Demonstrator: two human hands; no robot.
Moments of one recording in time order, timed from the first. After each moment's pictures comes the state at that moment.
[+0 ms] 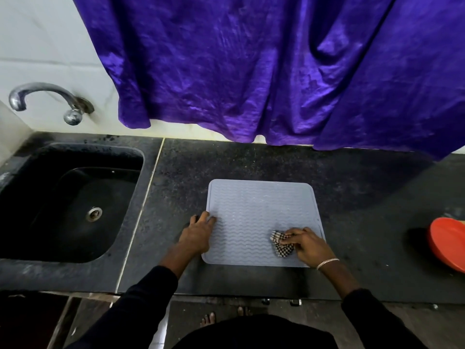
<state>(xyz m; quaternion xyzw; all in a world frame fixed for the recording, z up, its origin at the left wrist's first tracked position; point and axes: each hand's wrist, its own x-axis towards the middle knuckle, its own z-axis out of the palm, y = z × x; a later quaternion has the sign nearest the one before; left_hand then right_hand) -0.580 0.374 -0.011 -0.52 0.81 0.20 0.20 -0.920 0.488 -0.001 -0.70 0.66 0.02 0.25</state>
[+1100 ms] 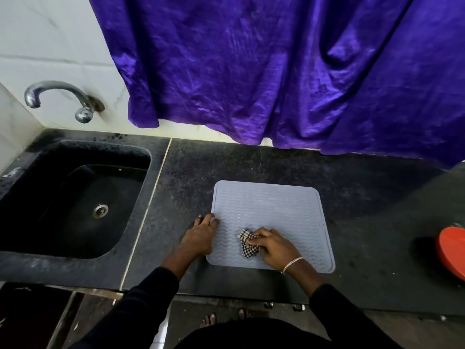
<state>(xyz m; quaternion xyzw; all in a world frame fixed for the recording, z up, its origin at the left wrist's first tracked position) -0.574 0.376 -0.008 -0.52 0.80 0.22 0.19 -0.826 0.459 -0.009 -0.76 0.60 -0.04 0.26</state>
